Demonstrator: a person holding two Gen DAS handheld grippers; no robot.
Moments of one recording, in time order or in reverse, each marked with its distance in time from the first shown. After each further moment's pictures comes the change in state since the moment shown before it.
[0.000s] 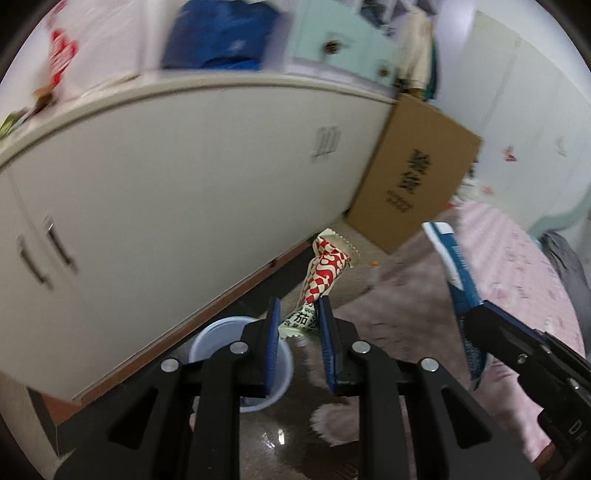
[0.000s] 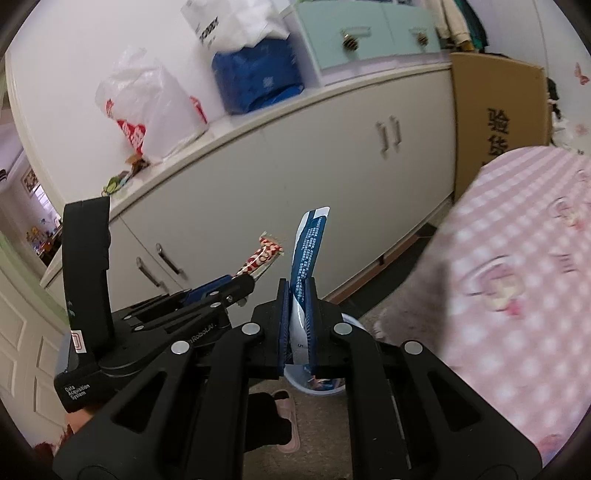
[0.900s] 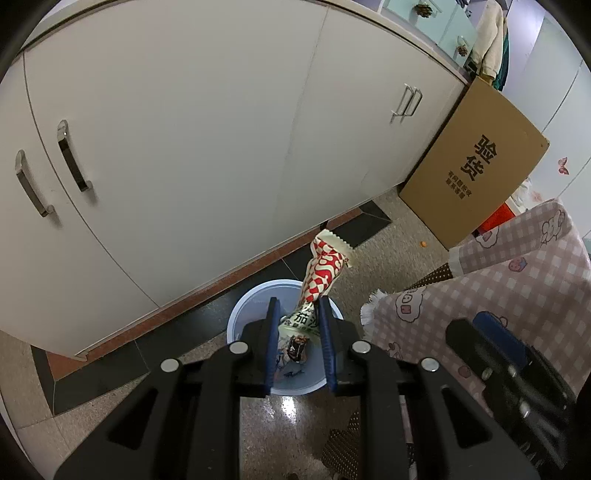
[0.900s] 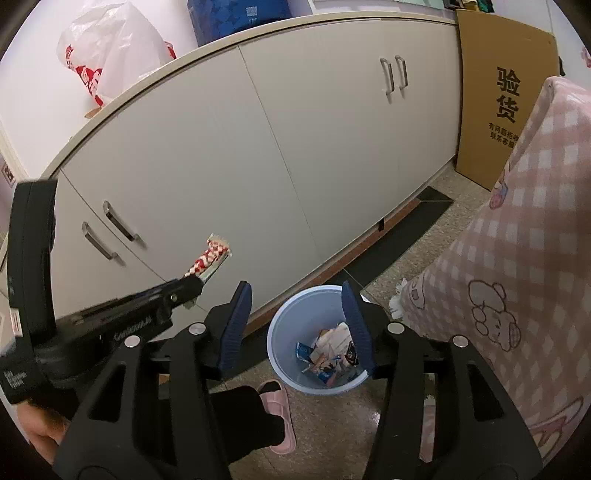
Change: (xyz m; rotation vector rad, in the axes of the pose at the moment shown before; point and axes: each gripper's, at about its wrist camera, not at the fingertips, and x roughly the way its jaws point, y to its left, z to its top) left arm 0.085 0.090 -0.029 -0.135 0.144 0.102; right arm 0.131 0.002 -0.048 0.011 0.118 -0.073
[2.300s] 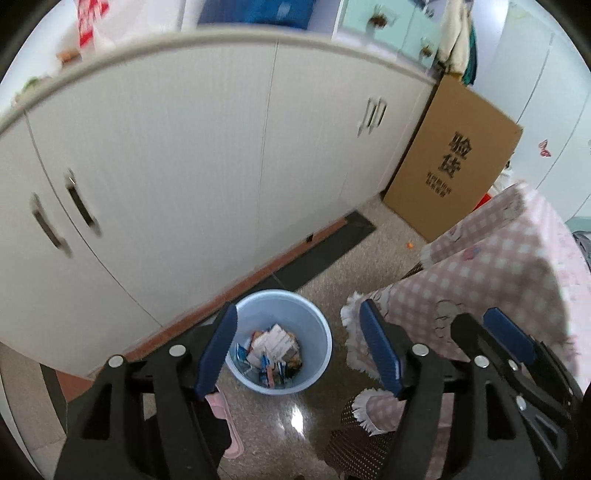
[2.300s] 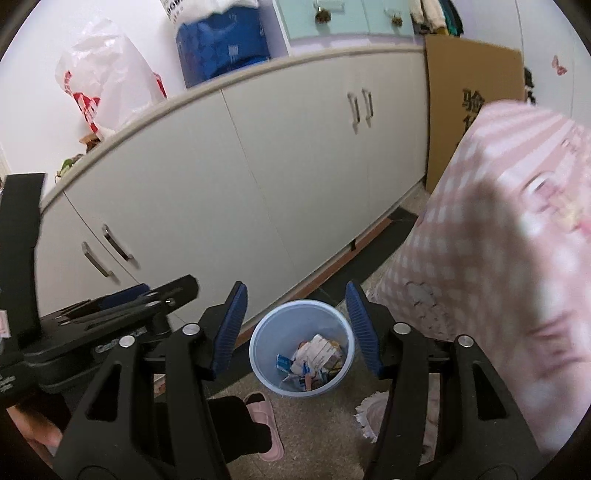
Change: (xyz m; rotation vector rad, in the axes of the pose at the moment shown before) left arm -0.070 -0.039 -0.008 0.098 -0.088 -0.007; right arm -0.077 -0.009 0.001 0.021 -0.119 -0.093
